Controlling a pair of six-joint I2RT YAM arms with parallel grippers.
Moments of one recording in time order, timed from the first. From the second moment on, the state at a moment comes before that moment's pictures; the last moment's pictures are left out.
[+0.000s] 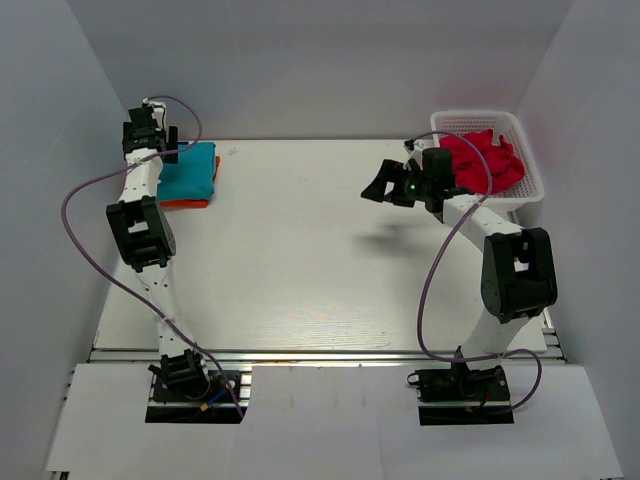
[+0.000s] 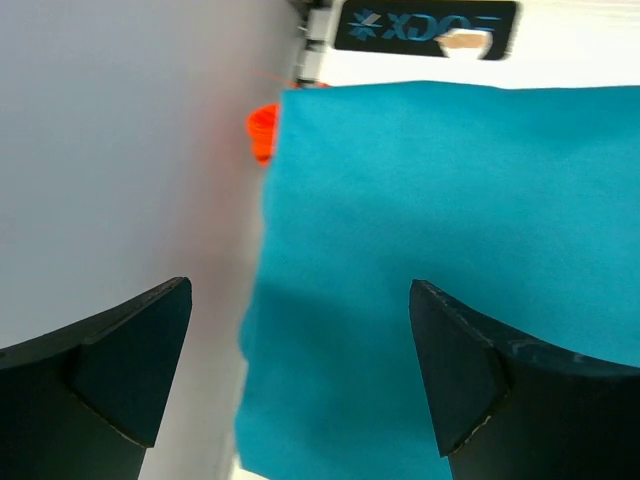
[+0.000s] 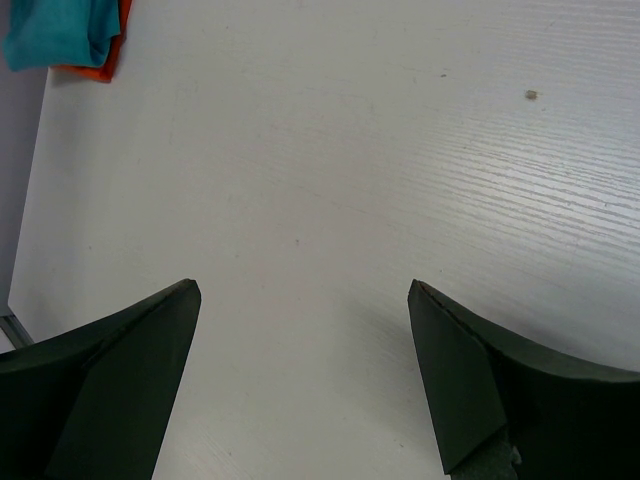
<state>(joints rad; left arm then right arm) 0.23 2.39 2.20 -0.41 -0.25 0.31 0.22 1.75 1.21 -0.04 -0.52 0.39</state>
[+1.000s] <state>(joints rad) -0.34 1.16 0.88 -0.15 -0.05 -0.17 0.22 1.31 0.67 0.16 -0.41 0.38</state>
